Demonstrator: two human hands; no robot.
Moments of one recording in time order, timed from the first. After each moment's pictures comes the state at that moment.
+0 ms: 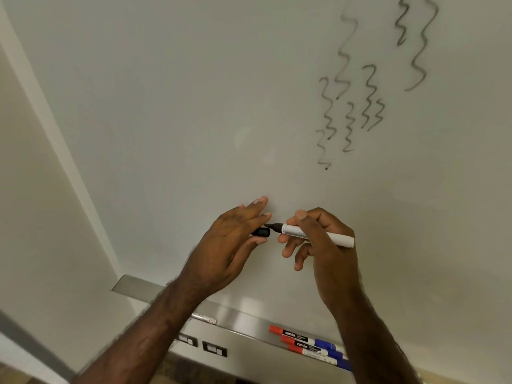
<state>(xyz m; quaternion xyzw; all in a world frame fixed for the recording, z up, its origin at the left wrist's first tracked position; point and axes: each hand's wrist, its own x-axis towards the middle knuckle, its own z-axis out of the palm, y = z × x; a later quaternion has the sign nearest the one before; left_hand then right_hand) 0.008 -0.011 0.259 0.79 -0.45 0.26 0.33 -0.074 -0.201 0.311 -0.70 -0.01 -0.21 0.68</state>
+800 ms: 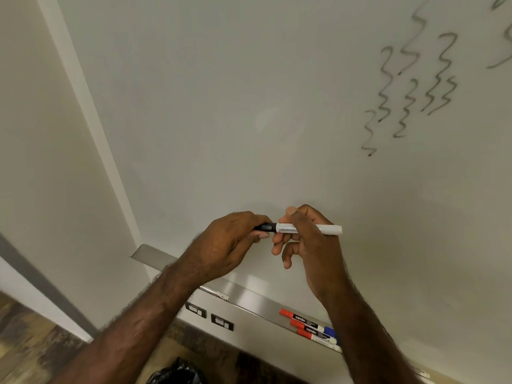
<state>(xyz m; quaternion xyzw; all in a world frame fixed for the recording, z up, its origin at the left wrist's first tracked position) 0.011 0.028 0.233 0.81 -0.42 0.18 0.36 -0.043 -0.167 0.273 -0.69 0.01 -0.08 0.72</state>
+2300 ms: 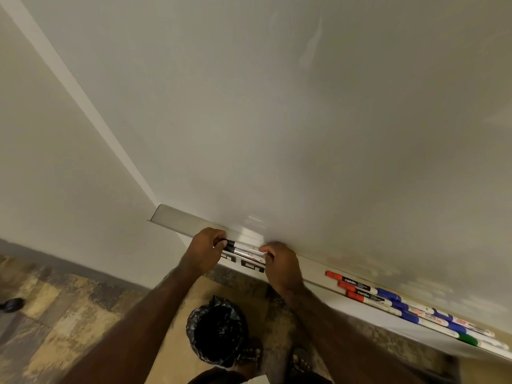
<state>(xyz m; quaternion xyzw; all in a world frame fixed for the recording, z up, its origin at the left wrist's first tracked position) 0.097 0.145 -0.035 0.92 -0.06 -0.12 0.36 0.032 -0.077 -0.056 -0.92 0.10 0.03 0.39</state>
